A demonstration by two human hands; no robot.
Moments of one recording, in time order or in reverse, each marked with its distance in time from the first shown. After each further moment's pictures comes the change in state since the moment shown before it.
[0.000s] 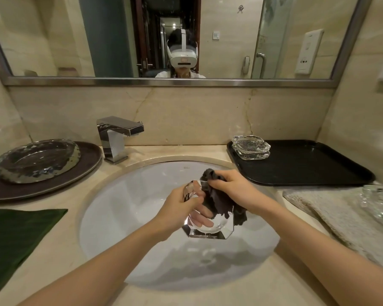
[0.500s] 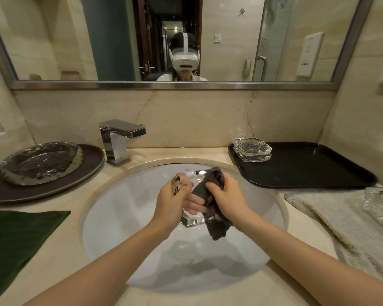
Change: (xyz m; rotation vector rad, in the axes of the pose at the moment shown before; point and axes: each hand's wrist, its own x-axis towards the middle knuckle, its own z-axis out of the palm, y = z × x) left_hand -0.001 0.005 -0.002 -0.136 0.251 0.133; right_hand 0.000 0.007 0.033 0.075 0.348 0.096
